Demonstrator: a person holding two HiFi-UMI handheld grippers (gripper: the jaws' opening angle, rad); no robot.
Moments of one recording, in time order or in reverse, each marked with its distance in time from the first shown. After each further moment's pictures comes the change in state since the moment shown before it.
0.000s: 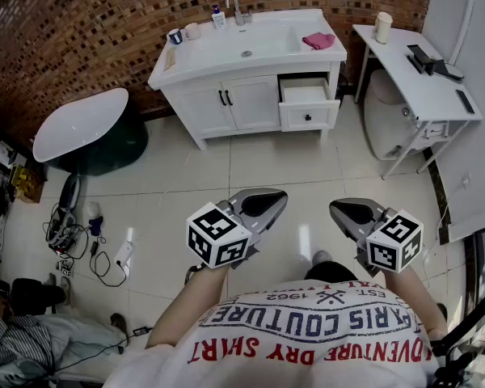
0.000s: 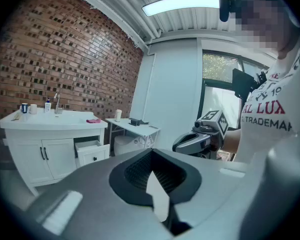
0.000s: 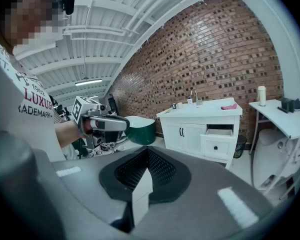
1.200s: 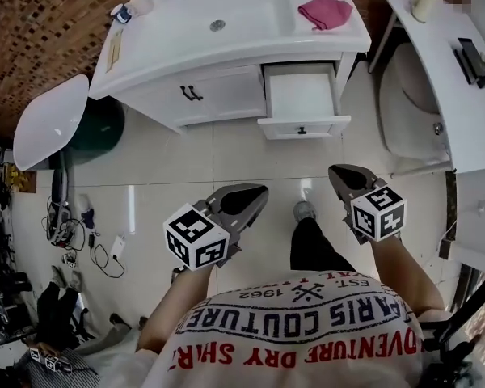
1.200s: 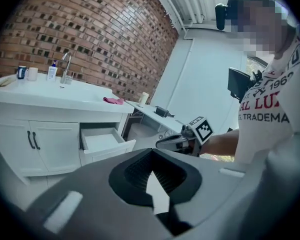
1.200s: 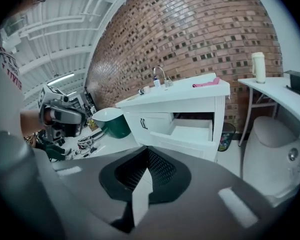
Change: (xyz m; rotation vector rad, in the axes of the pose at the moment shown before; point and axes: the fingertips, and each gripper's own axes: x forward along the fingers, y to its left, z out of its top) left arm 0.249 0.323 0.000 -0.262 0.153 0.074; right arm 0.221 -0.440 0.000 0.181 0.165 -0.116
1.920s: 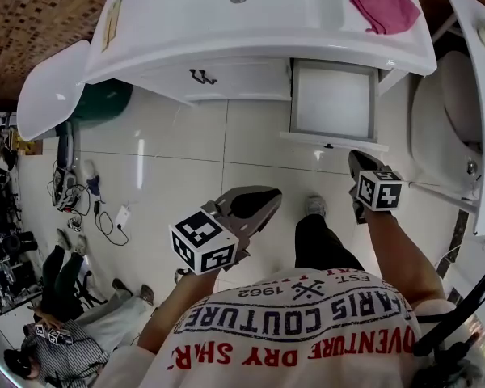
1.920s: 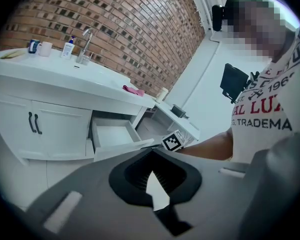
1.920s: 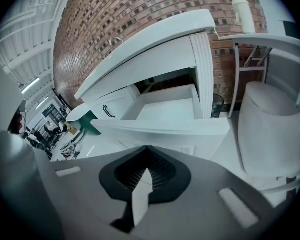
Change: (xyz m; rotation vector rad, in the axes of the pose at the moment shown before) left arm 0.060 0.136 -0.007 -0.207 0.072 0.067; right arm 0.203 -0.162 -0.075 0.265 0.208 -0.145
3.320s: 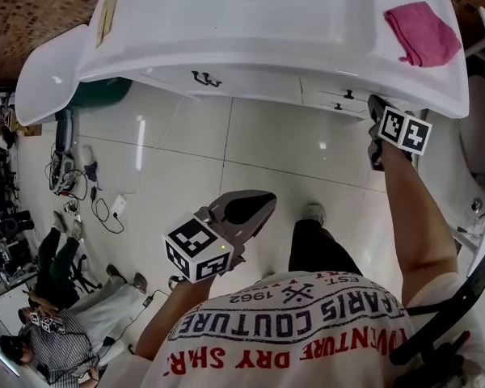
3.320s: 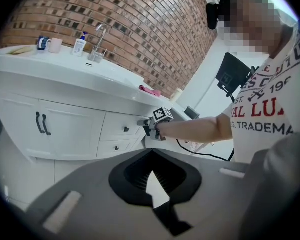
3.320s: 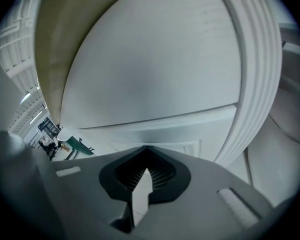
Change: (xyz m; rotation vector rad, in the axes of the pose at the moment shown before) left arm 0.019 0.076 0.018 -0.058 0.008 0.092; right arm 0.113 -0.067 0.179 0.098 -0.080 -0.023
